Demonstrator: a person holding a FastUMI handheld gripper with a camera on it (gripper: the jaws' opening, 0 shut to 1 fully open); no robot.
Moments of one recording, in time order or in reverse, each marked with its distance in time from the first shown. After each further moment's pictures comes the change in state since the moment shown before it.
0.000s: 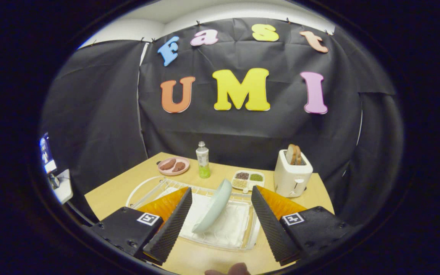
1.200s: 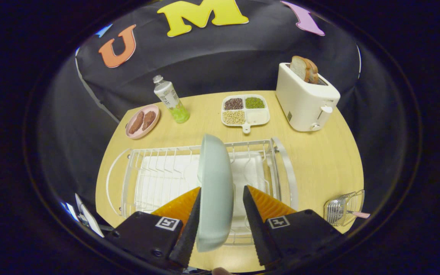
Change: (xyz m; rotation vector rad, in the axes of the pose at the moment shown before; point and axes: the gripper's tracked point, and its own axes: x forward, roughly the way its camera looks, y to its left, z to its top) arm 0.119 0.005 -0.065 0.291 0.607 -0.109
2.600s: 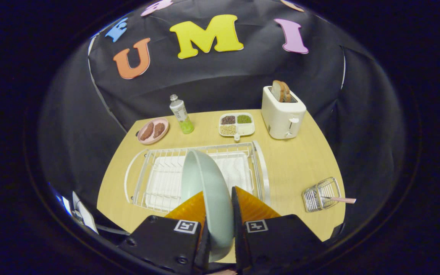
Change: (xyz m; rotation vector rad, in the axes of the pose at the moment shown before) arm -0.113 -0.017 -0.061 -0.009 -0.179 -0.020
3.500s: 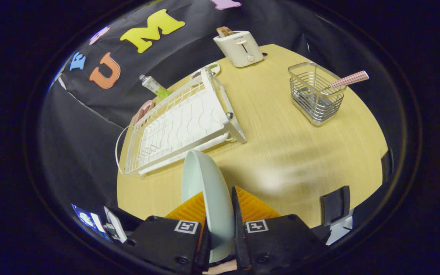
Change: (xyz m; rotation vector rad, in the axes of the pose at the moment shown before) arm 0.044 -0.066 -0.182 0.335 0.203 0.186
